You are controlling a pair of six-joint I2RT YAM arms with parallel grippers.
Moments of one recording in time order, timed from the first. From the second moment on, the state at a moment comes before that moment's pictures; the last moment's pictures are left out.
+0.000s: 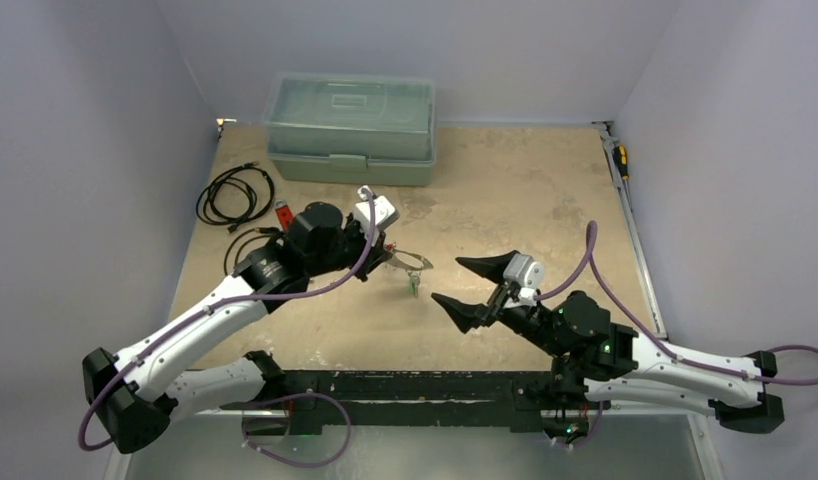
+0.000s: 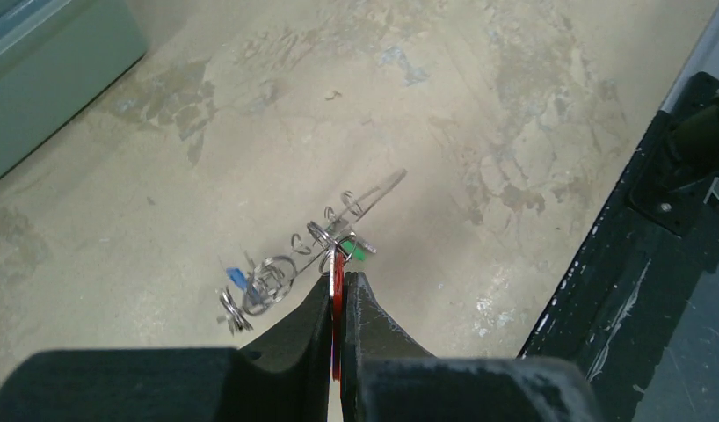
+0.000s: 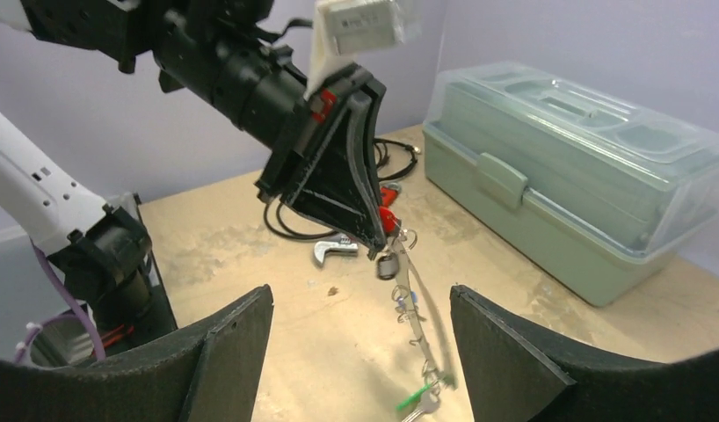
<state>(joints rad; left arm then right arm) -0.77 0.99 0.93 -0.38 0.19 0.01 1.32 0.55 0.58 0.12 0.34 -0.07</state>
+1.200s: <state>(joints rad) -0.72 1.98 1.93 -0.52 0.11 0.13 1.31 0.34 0.59 0.10 0.61 -0.04</state>
